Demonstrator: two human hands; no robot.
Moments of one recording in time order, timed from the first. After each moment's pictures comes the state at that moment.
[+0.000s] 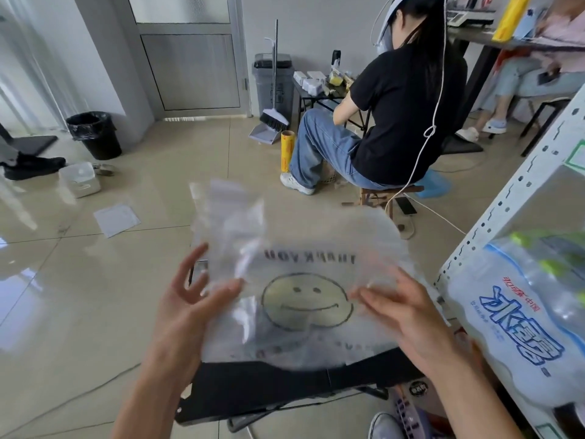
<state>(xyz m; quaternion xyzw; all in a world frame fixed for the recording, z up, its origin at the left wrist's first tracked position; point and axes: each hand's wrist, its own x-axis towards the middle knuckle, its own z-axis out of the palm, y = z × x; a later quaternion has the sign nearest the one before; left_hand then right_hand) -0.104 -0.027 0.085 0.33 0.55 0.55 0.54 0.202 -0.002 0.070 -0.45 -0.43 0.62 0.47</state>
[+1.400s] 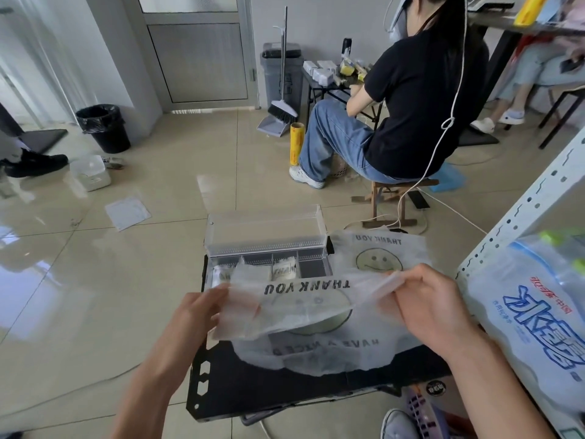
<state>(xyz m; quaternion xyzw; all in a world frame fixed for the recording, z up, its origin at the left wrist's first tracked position) -0.139 -0.021 0.067 0.43 0.56 0.45 0.55 0.198 0.030 0.064 -0.39 -0.33 0.72 0.47</state>
